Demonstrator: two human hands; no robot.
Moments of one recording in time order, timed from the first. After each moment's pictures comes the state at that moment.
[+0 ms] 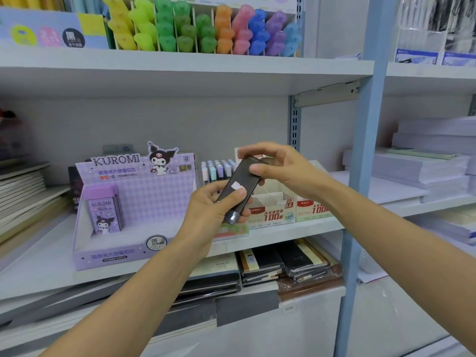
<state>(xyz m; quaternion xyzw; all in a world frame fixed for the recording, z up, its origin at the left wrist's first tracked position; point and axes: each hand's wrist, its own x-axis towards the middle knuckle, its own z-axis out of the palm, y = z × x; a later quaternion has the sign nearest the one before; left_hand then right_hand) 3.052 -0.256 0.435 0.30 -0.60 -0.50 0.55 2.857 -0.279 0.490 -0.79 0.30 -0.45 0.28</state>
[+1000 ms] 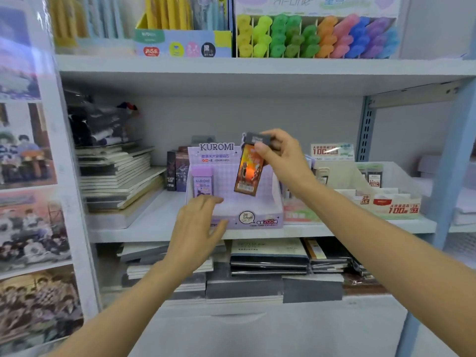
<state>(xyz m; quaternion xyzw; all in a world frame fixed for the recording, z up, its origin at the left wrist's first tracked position) 3.226 -0.208 0.385 0.53 -0.75 0.11 0.39 3.033 -0.265 0.489 -0.71 0.29 -0.59 0.24</state>
